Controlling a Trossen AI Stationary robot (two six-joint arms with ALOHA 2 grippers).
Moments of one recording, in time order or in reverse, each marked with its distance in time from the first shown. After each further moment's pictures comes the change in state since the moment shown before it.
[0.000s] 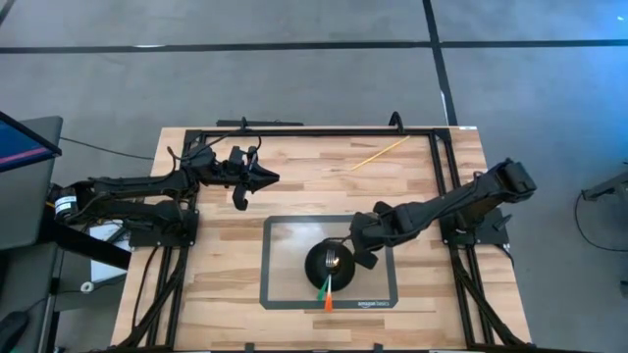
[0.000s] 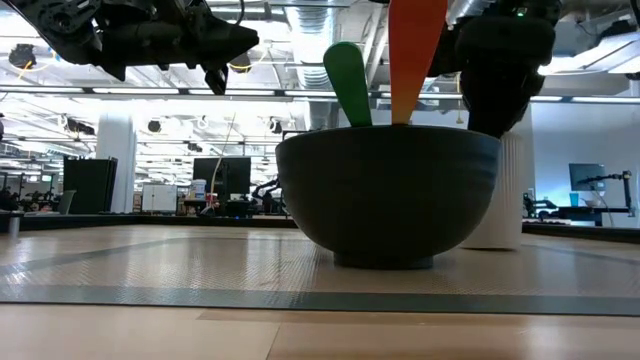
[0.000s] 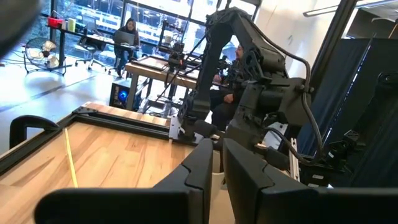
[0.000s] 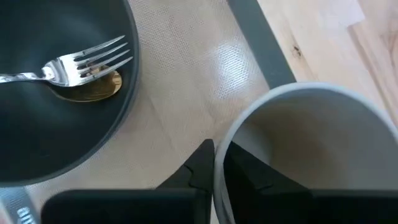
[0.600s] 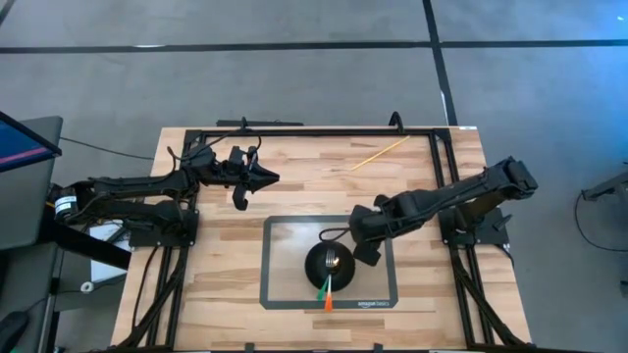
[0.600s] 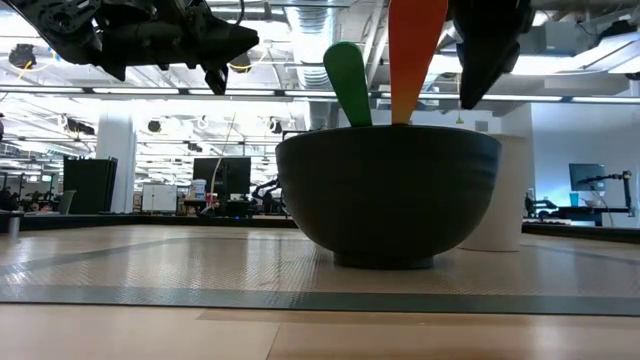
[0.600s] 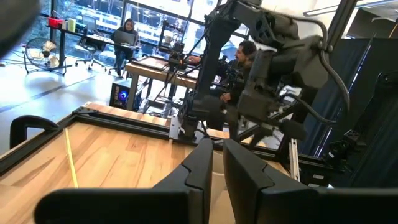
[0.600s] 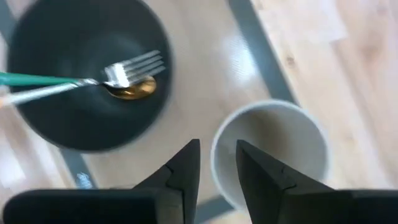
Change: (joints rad) left arm 0.000 0.000 0.000 0.000 0.000 0.001; right arm -0.015 -0.010 0.231 -0.236 -0.073 -0.022
